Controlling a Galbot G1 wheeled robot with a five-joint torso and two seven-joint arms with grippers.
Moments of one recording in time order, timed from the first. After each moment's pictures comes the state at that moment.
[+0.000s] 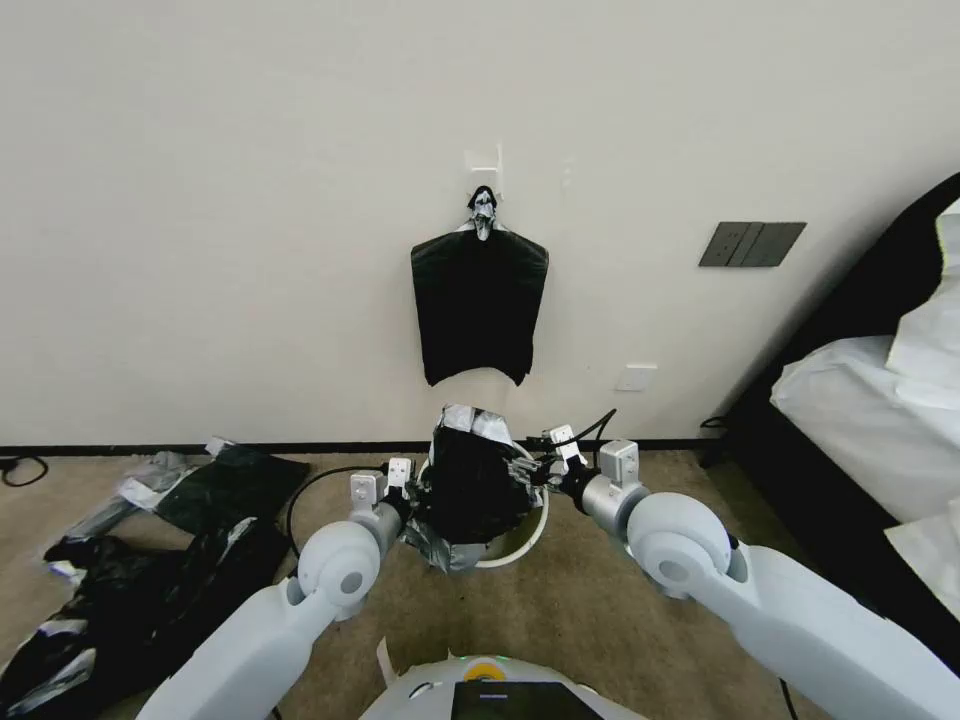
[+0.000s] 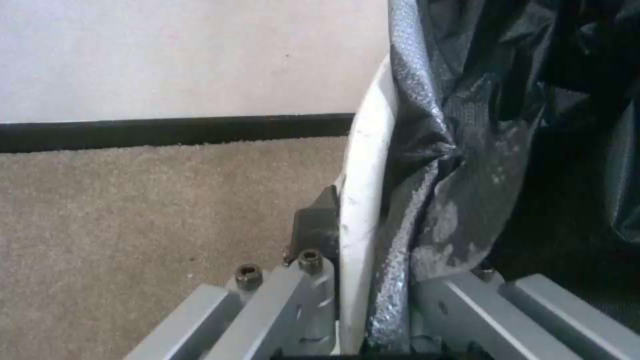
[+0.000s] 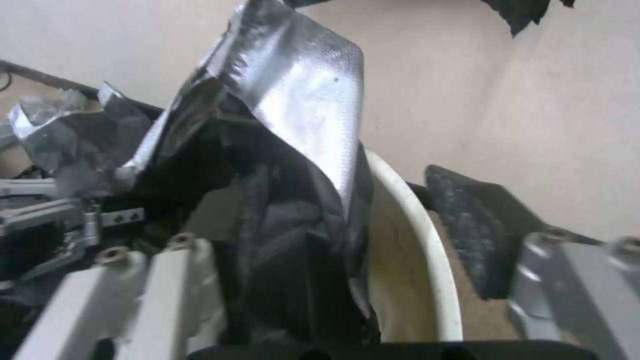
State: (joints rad) left arm 1.16 -0.91 -0.06 -2.20 -1.07 0.55 -0.65; right arm -0.92 0.65 -0.06 2.32 1.14 -0.51 0.48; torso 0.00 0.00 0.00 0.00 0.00
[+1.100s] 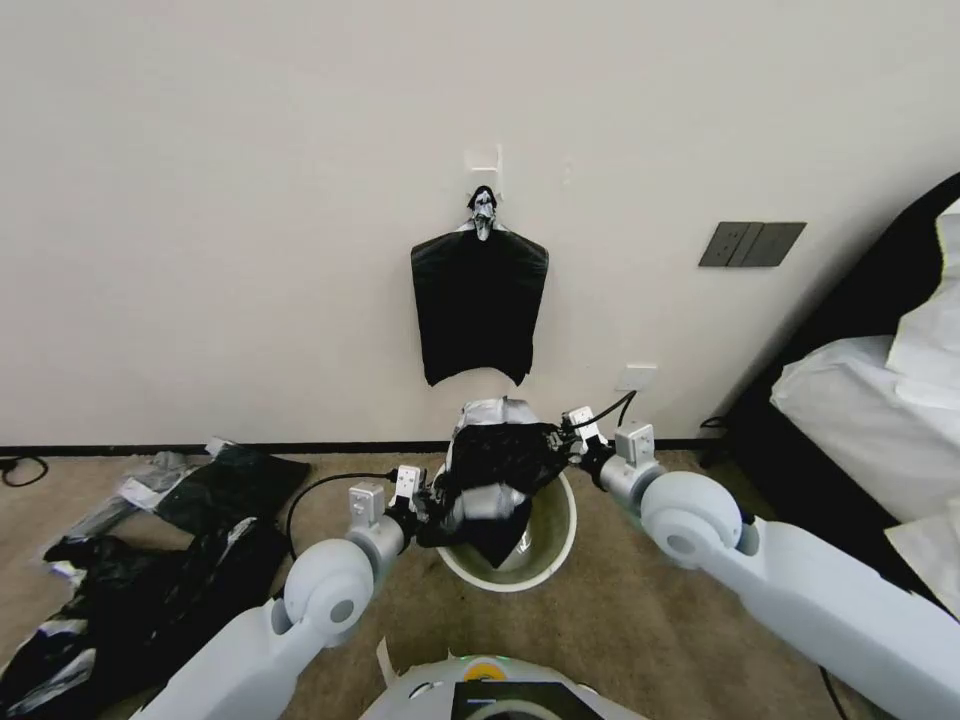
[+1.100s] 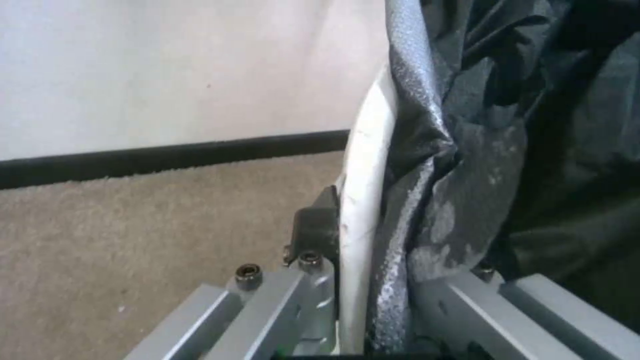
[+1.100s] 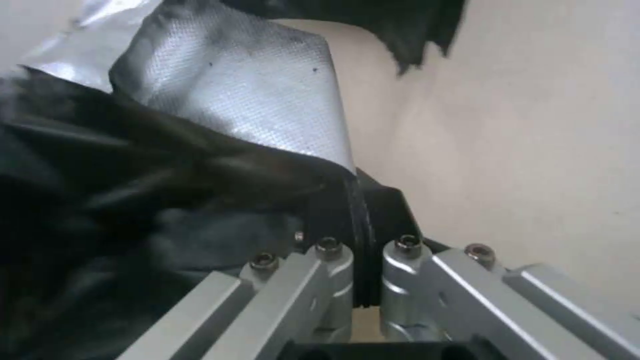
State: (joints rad) left arm 1.25 -0.88 -0.09 -2.29 -1.00 0.50 -0.47; right arm -0.83 0.54 -0.07 2.24 1.10 -0.48 0.46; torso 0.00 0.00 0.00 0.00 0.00
